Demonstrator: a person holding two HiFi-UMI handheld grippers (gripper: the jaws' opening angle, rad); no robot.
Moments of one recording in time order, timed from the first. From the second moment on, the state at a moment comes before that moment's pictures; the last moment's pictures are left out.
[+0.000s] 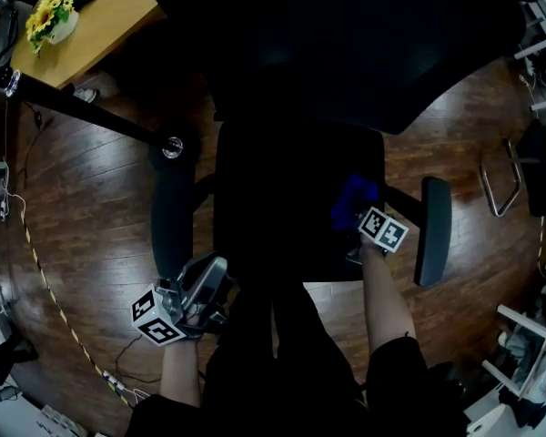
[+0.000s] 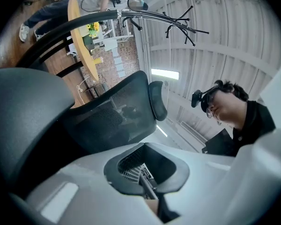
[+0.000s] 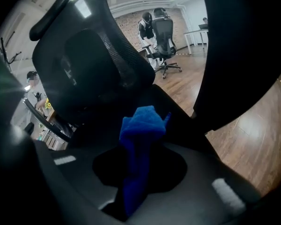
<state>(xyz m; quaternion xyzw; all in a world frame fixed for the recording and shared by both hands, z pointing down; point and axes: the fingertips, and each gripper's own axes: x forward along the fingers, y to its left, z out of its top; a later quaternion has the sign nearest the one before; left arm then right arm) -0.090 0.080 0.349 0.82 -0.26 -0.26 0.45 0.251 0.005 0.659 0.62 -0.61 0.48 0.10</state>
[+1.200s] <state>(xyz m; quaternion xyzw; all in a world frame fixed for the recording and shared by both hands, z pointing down) -0.108 0.102 0.350 0.81 -0.26 -0.27 0.45 0.019 0.068 0.676 0.43 -0.68 0.59 0.06</state>
